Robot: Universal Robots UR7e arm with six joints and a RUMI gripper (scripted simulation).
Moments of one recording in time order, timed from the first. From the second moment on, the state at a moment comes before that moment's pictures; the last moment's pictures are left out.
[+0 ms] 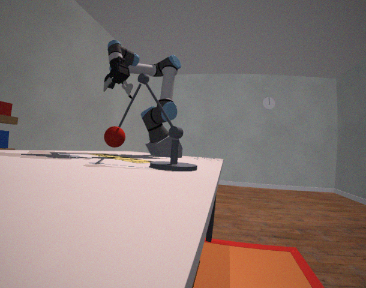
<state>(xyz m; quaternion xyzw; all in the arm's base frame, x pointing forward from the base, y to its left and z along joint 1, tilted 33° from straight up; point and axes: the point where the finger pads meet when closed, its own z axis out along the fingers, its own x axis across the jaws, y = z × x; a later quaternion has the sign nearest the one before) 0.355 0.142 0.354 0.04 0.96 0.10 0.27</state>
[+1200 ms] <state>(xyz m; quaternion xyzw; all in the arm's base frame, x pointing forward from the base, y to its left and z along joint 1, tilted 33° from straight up) 0.388 0.162 0.298 0.01 0.96 0.11 0.26</state>
